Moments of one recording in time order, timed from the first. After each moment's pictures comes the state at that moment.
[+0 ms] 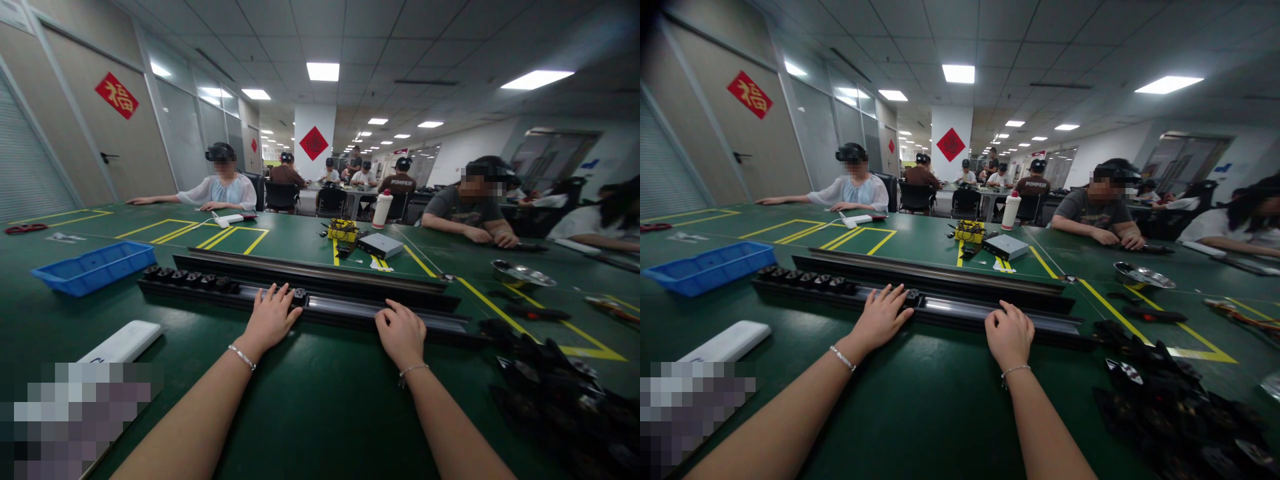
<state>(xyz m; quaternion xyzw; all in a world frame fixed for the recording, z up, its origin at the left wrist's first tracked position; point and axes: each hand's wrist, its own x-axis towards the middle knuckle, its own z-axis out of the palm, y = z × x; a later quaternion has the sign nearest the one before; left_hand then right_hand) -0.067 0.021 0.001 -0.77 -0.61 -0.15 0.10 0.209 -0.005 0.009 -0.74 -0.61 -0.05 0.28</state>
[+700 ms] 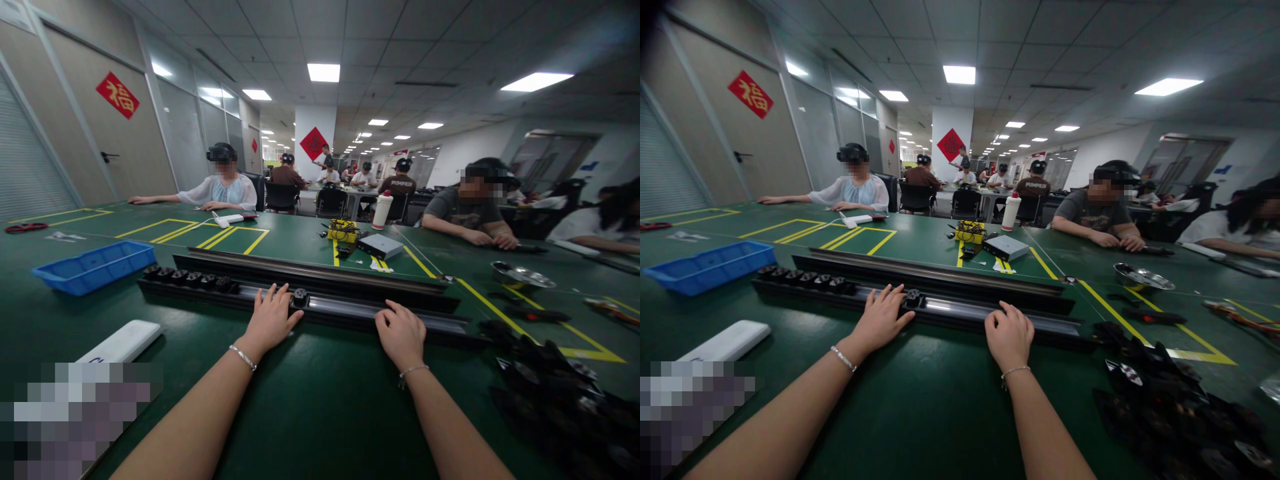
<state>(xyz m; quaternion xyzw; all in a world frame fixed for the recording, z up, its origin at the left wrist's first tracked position) -0.066 0.019 -0.001 -0.77 -0.60 -0.17 0.11 0.211 -0.004 0.007 -0.73 -0.62 -0.05 0.28</state>
